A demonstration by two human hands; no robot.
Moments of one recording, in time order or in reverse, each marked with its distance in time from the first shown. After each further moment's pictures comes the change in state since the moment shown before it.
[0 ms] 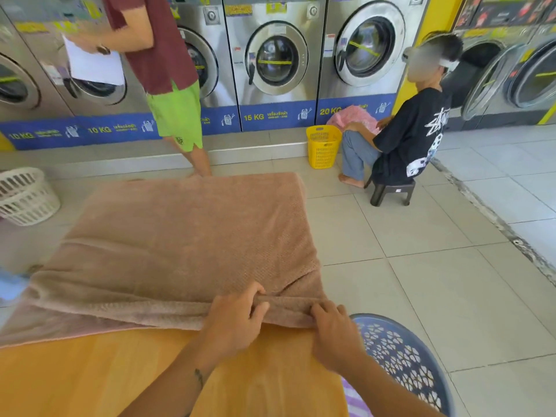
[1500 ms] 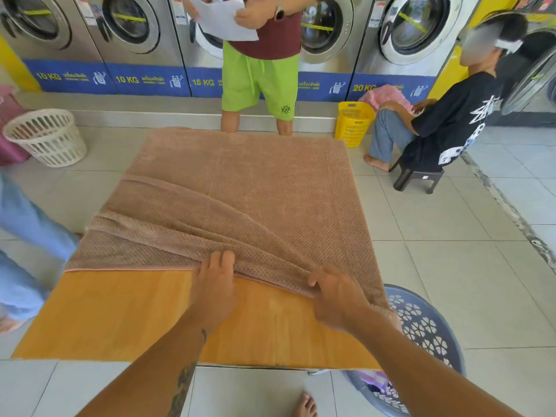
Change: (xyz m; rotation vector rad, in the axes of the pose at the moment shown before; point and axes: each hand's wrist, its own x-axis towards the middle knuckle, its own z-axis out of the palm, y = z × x) left_hand -0.089 -0.149 0.000 0.257 0.253 -0.211; right_hand -0.028 -0.113 0.018 0.021 0.005 -0.147
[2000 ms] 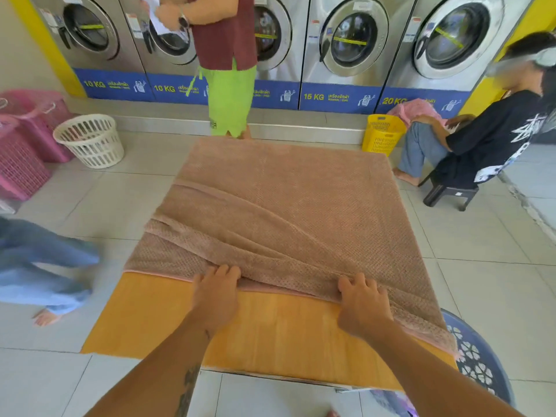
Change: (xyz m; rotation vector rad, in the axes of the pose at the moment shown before) left_hand -0.005 -0.099 -0.027 0.131 -0.097 -0.078; right_hand 0.027 -0.070 0.018 -0.346 -0.042 0.131
